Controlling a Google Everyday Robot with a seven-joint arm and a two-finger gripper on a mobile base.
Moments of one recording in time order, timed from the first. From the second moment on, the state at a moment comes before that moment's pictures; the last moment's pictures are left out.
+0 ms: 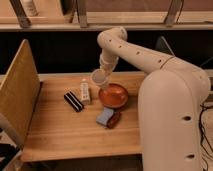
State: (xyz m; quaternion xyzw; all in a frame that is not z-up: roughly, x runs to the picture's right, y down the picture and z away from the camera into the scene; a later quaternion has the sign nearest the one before) arm 0.021 -0.080 0.834 -0.25 0.08 0.46 0.85
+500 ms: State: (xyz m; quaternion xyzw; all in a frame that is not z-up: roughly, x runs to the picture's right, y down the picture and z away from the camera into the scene) arm 0.079 -0.041 0.852 -0.27 0.16 0.51 0.80
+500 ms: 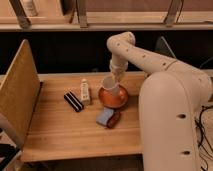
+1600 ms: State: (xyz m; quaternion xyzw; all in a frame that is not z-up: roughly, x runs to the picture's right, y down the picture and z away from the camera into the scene) arm 0.078 -0.011 0.869 -0.32 0.16 0.53 0.77
